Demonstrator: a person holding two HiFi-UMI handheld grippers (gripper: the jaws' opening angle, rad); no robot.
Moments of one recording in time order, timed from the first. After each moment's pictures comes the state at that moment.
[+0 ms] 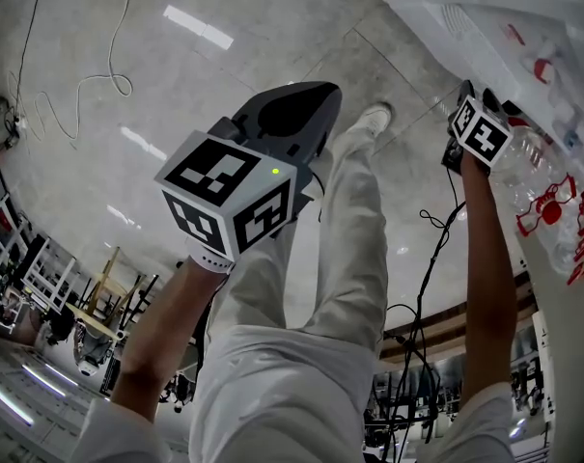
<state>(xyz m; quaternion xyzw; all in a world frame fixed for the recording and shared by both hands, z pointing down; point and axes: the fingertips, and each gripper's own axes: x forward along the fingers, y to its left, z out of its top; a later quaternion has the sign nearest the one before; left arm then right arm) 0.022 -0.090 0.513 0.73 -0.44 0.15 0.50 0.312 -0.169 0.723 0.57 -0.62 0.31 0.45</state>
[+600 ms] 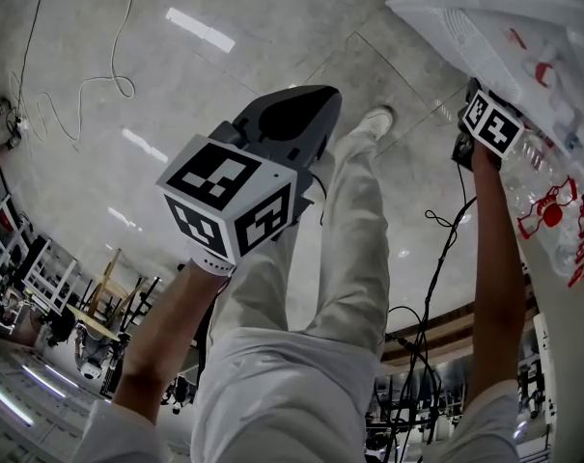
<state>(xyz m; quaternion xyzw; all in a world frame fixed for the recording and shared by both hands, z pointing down) 0.018 -0.089 0.511 0.73 -0.44 0.15 0.50 0.324 -0.186 0.732 0.57 -0.61 0.33 0.44</state>
